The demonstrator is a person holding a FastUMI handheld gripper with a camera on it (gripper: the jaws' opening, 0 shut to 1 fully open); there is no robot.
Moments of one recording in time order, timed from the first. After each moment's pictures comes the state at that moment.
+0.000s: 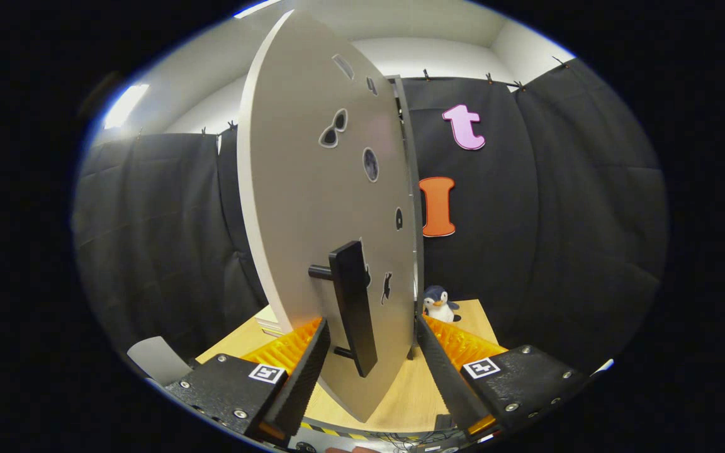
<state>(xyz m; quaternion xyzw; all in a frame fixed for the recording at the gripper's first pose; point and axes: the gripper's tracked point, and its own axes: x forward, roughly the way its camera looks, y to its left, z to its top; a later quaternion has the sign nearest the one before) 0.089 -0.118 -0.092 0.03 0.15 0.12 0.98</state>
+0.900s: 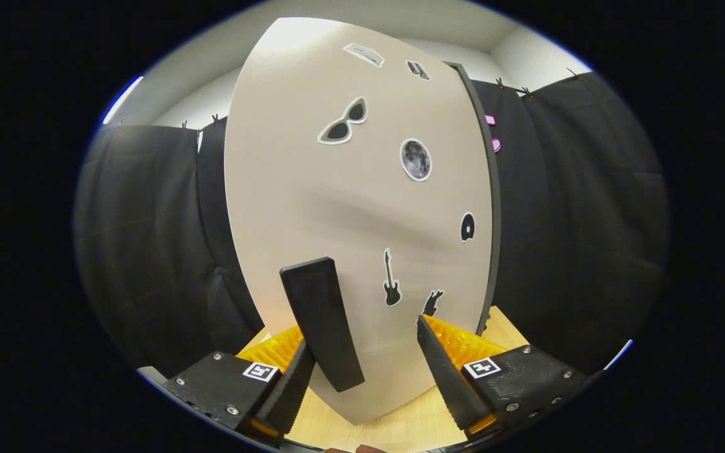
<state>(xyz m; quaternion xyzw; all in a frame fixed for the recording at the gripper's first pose) 0.188 0.048 -0.100 0.03 0.13 0.05 0.99</state>
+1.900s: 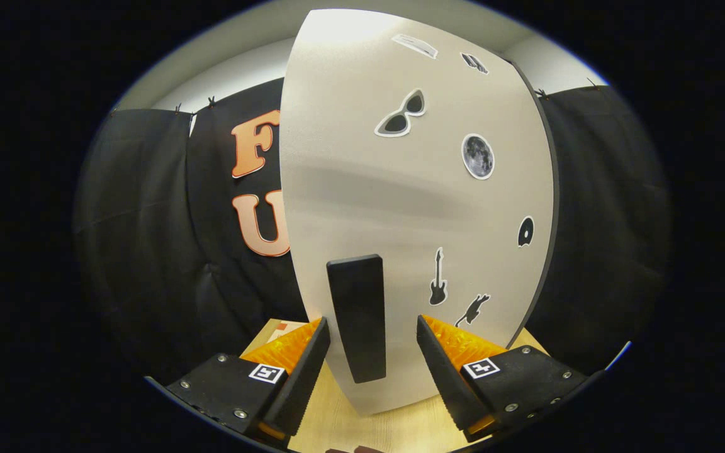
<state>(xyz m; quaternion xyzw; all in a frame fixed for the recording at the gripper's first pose) 0.228 0.113 -0.105 0.03 0.16 0.03 0.99</state>
